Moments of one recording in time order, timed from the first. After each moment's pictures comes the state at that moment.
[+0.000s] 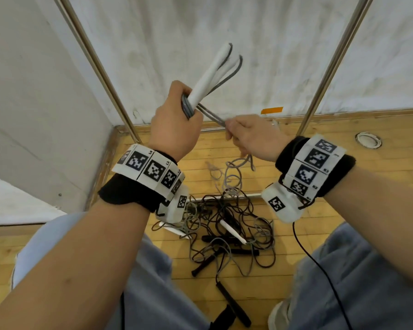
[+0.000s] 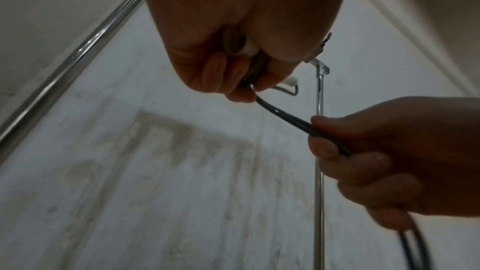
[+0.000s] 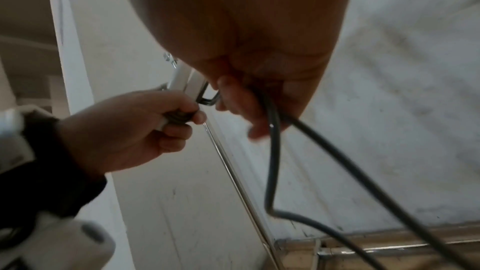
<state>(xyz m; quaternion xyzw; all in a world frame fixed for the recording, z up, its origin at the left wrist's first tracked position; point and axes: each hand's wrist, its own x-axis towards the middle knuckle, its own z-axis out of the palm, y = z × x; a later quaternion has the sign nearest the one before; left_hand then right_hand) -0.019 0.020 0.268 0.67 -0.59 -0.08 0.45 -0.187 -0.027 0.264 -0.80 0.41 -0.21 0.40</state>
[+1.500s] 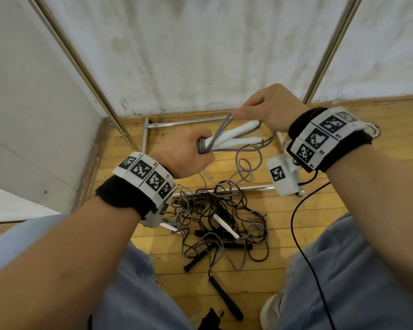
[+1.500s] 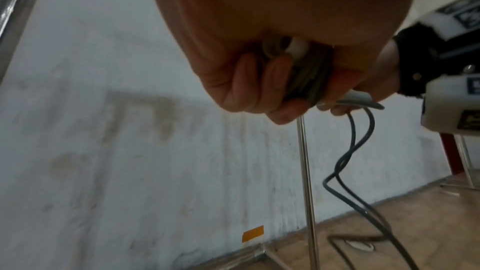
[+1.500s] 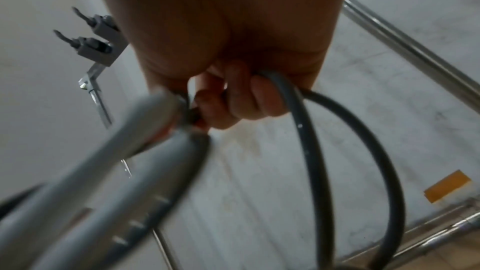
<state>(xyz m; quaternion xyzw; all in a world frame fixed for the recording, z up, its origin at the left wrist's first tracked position) -0.036 0.013 0.226 0.63 -0.74 -0.18 0.16 -0.229 -0.081 0.262 -0.76 0.48 -0.23 0.37</state>
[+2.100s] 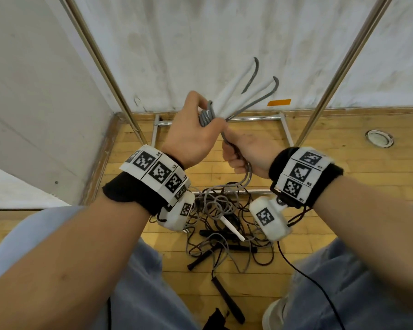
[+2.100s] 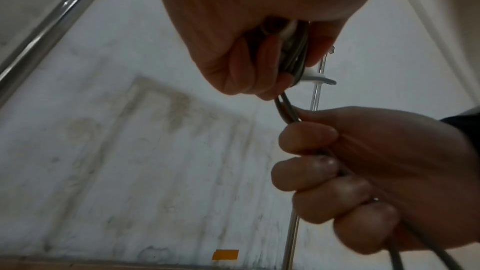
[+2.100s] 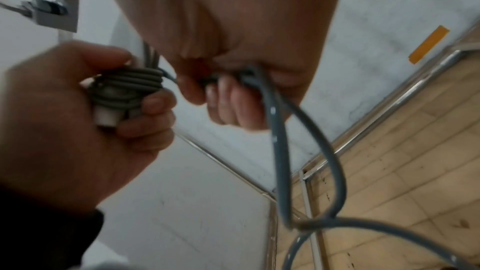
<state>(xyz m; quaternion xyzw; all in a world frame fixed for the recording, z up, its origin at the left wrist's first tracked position) -0.041 0.021 0.250 0.64 -0.58 -0.24 0.44 -0.178 -0.026 0.224 -0.59 0.39 -0.16 0.69</state>
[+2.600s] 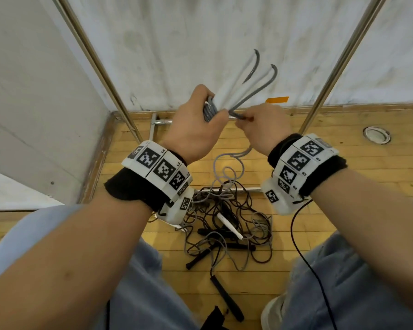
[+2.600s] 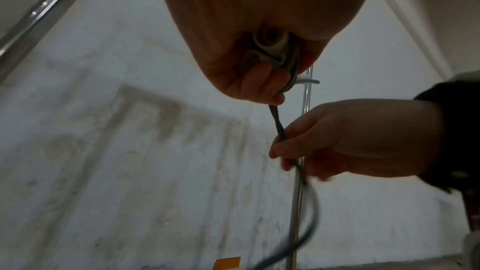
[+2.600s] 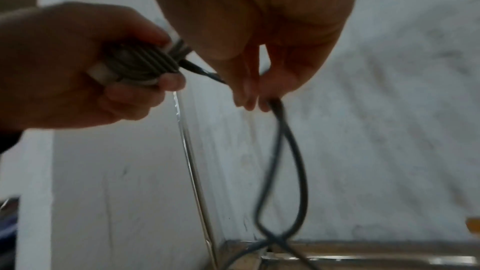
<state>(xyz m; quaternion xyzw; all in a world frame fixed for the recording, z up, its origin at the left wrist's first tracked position) -0.047 0.011 0.250 0.64 -0.61 -0.19 0.43 -0.190 -0.059 0.232 -0.81 0.53 -0.18 0.17</state>
